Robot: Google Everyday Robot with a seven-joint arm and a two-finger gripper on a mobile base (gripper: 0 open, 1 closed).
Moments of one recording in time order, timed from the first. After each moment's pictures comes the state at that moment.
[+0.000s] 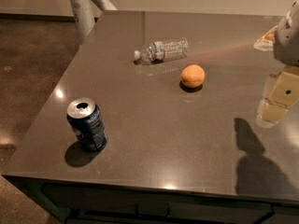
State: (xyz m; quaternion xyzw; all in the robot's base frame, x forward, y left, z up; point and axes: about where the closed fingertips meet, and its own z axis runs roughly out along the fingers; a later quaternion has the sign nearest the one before) arm 0.438 -0.217 0.976 -0.60 0.78 -0.03 0.16
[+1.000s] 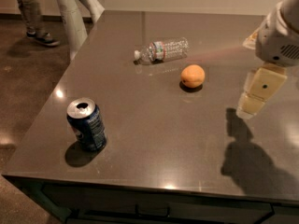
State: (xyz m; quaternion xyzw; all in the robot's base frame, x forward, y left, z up) arm 0.468 -0.205 0.963 -0.59 0.79 -0.03 0.17
